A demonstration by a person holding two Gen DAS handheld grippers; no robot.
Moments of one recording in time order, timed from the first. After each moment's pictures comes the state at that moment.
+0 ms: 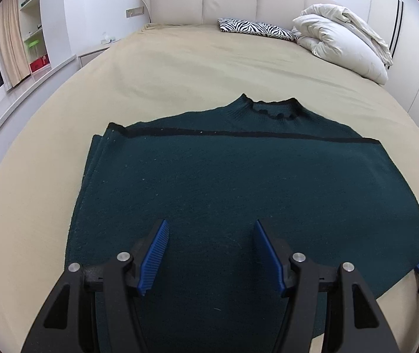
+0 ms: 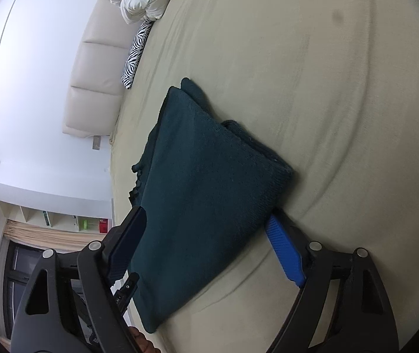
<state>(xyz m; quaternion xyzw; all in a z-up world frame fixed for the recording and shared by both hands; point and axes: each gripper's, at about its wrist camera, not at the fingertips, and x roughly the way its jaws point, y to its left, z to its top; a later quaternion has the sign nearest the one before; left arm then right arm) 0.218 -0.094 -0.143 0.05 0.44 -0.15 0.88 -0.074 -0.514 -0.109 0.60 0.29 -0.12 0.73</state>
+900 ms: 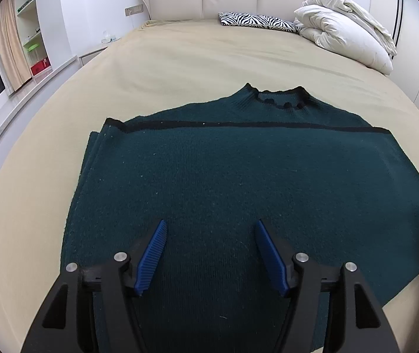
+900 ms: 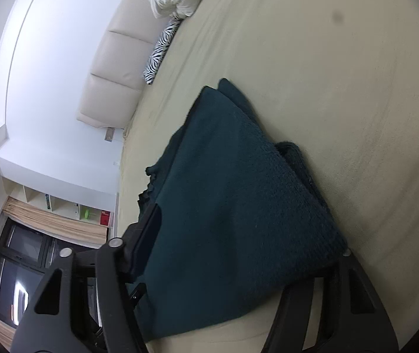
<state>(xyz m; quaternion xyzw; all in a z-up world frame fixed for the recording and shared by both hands) 0.226 -0.098 -0.154 0.08 0.45 -0.13 0.88 -0.020 -0.516 -0.106 0.56 0.28 -0.08 0.78</state>
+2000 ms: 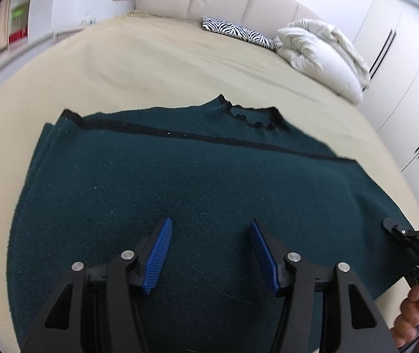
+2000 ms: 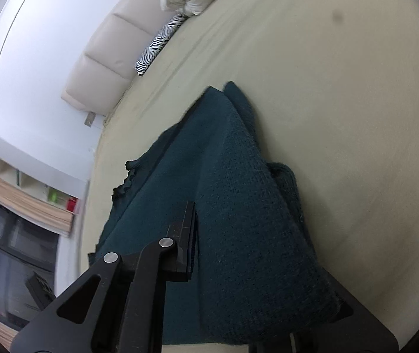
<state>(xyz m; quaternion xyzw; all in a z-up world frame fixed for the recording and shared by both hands) 0.255 -0.087 -0.161 -0.06 0.45 -0.24 0.86 0.008 -0.492 -0.086 0.45 0.31 -0.13 0.82</state>
